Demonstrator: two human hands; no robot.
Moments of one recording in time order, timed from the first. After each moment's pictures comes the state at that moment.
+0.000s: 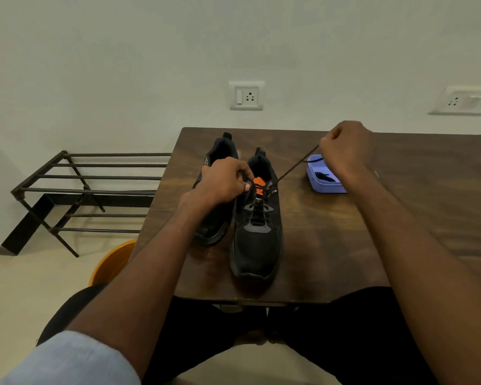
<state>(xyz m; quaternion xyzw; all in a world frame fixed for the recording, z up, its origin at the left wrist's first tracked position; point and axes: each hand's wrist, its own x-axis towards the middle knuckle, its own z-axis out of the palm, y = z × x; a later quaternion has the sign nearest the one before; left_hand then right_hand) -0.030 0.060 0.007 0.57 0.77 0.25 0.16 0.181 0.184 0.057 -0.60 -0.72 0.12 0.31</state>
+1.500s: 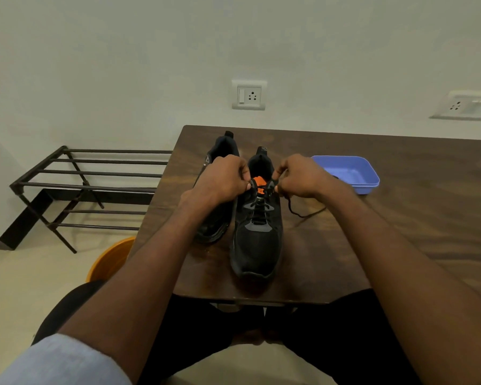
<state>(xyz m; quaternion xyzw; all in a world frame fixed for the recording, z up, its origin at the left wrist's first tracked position) -0.022 0.051 0.017 0.55 0.78 0.24 0.19 0.143 0.149 0.039 -0.45 -0.84 0.30 0.02</state>
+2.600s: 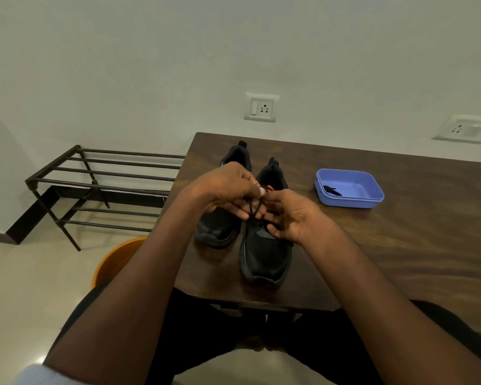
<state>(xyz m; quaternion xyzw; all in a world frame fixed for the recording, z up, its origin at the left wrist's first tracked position) -0.025 -0.002 0.068 0.44 0.67 0.34 0.48 0.118 0.063 0.037 -0.53 -0.44 0.71 0.14</state>
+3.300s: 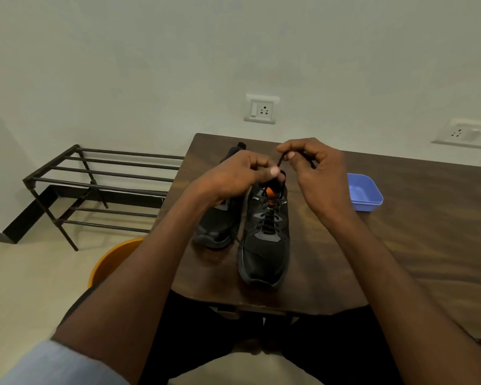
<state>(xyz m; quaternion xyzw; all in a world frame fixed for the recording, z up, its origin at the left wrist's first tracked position) -0.017 0.009 0.079 0.58 0.61 0.40 0.37 0.145 0.085 0.072 -0.30 -0.76 0.36 0.45</state>
